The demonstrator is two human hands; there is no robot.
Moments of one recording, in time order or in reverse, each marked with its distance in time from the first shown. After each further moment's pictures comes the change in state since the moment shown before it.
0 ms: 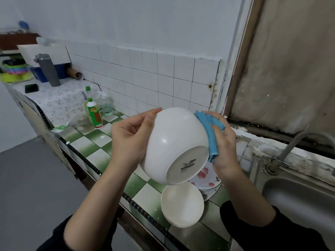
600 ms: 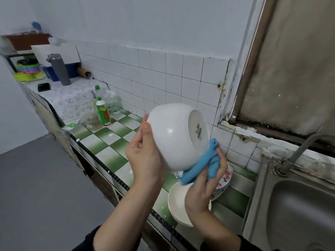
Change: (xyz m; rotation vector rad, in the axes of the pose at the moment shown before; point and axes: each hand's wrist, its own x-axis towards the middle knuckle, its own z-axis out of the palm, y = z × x) left_hand -0.025 -0.014 0.018 -0.334 0.408 -0.249; right_hand -0.081 0.084 0.039 -0.045 0.357 -0.319
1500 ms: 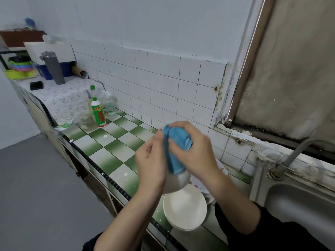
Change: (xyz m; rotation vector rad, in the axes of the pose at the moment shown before) left_hand 0.003 -0.020 -0.005 0.243 -0.160 -0.042; right_hand 0.079 -0.051 0.033 -0.579 -0.665 -0.088
